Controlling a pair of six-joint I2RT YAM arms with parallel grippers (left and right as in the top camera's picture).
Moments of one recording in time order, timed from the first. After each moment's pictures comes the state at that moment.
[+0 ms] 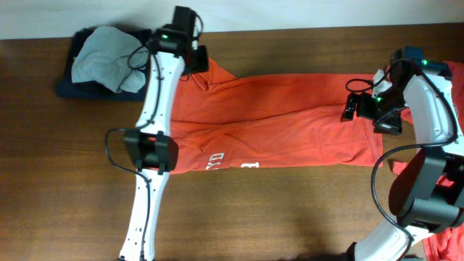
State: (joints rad) left arm -0.21 2.89 3.10 -1.36 0.09 -0.32; right arm -0.27 1.92 1.63 -1.26 -0.19 0.04
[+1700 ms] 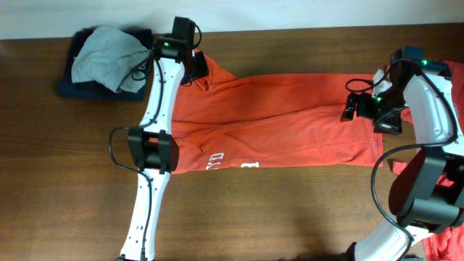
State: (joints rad) left arm -0.20 2.99 3.10 -1.28 0.11 -0.47; right arm -0.27 1.92 1.63 -1.26 -0.19 0.04
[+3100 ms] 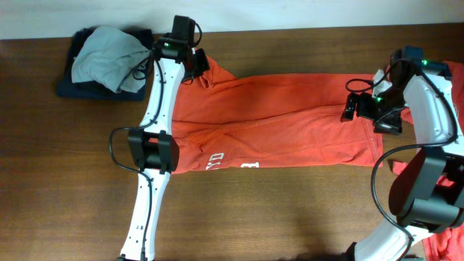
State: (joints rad) left arm -0.20 3.00 3.11 -1.24 0.13 -0.48; right arm -0.27 1.92 1.63 -1.26 -0.19 0.04
